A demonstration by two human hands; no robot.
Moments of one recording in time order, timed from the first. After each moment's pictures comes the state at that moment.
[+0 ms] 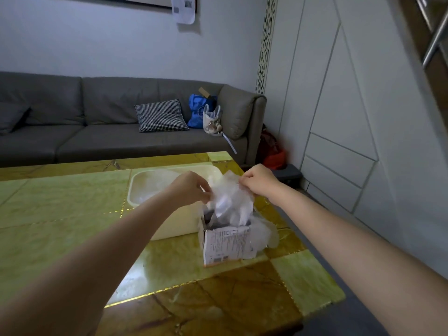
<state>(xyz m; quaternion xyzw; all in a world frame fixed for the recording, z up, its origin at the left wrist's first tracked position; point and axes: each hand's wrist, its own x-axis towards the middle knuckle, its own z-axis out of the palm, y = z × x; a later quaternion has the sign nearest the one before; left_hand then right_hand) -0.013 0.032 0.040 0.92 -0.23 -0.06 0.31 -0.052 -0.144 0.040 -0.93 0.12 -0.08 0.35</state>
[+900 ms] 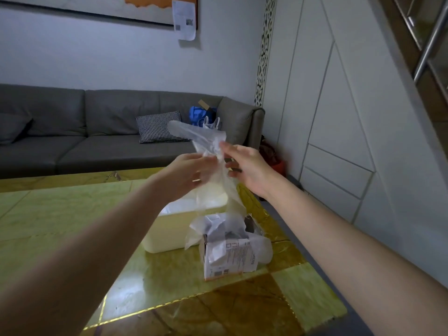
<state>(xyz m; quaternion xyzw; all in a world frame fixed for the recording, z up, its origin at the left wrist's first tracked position) -0.015 0.038 0.089 0.66 -0.23 -0.20 0.68 -0.049 -0.111 0.092 -0.70 0.03 -0.13 0.71</state>
